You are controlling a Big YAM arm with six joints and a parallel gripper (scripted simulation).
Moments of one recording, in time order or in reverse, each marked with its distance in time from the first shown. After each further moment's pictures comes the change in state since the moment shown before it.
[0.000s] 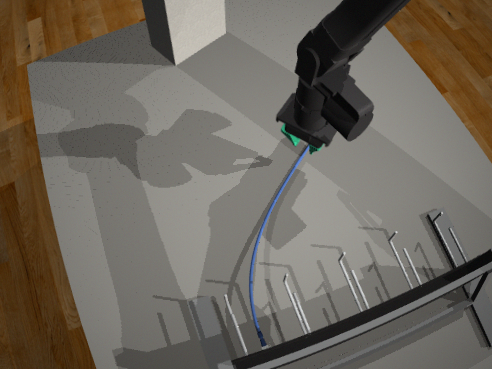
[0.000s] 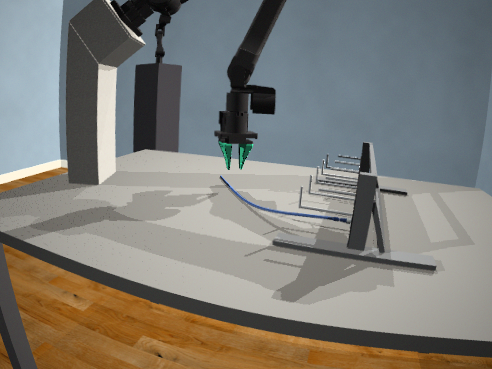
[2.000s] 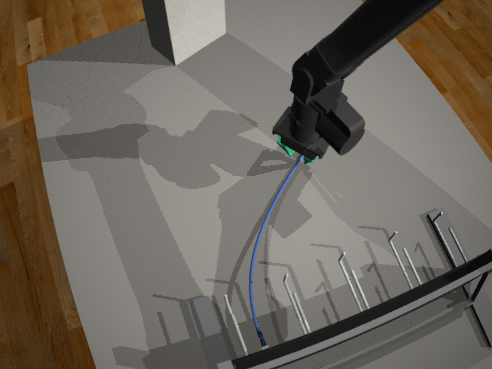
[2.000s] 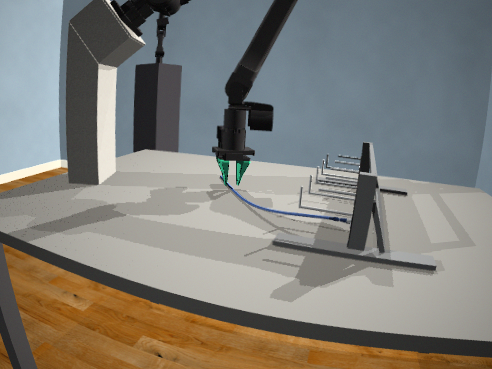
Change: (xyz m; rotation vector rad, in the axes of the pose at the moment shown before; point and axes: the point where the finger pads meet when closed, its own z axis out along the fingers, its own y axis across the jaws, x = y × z) arm 0.000 0.006 0.044 -0.011 -0.003 0.002
